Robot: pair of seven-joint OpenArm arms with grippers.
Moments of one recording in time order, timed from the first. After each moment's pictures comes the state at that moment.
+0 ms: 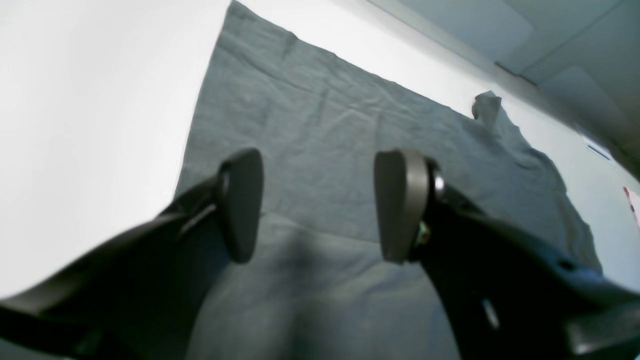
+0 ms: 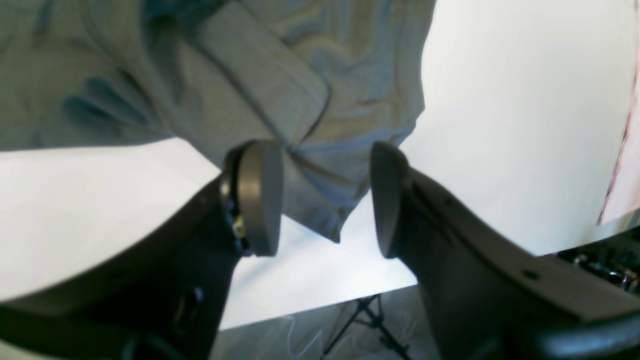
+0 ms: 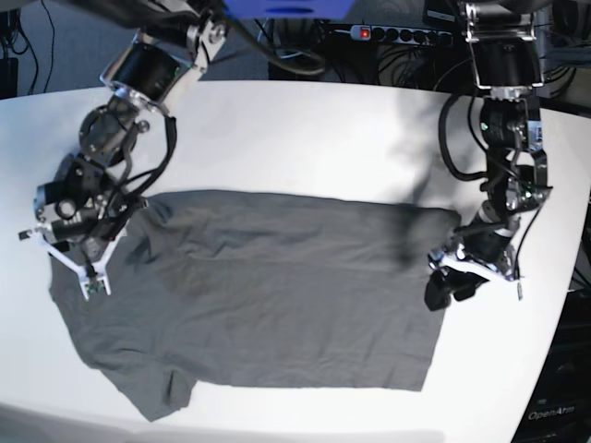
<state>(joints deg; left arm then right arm) -3.3 -14.0 -9.6 84.1 -43.0 -12.9 27.6 10.7 -9.1 26.2 109.8 -27.3 40.9 -80.0</state>
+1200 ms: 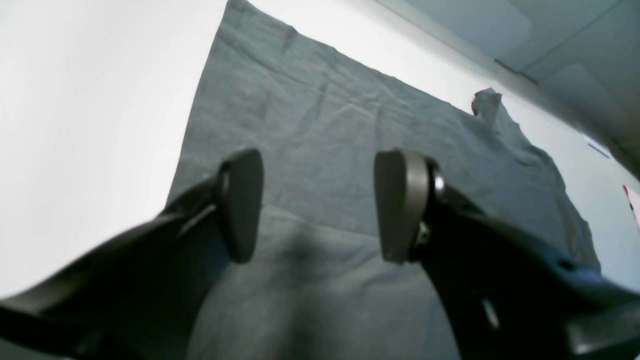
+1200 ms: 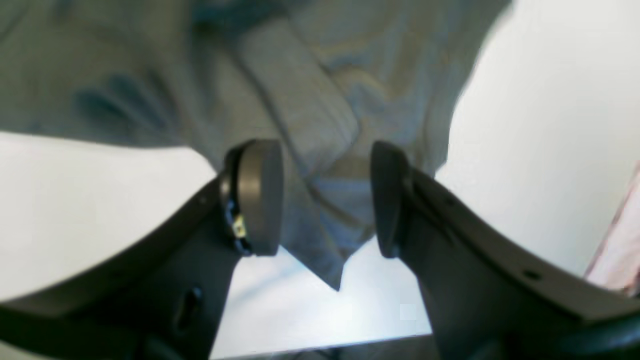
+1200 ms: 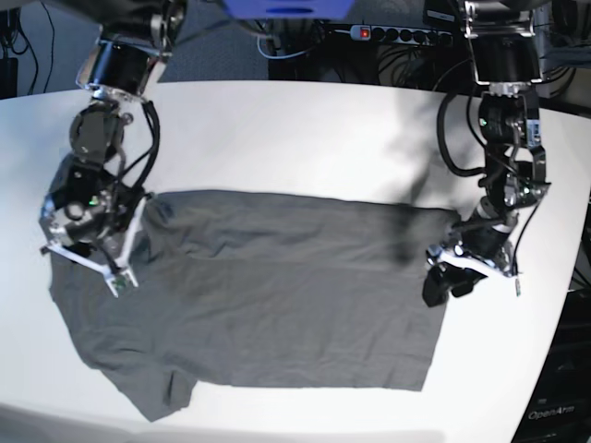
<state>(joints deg) -2.4 -13.8 -9.6 84.7 -43.2 -13.0 27.3 5.7 2.0 13.4 102.8 -17.8 35.7 -74.2</state>
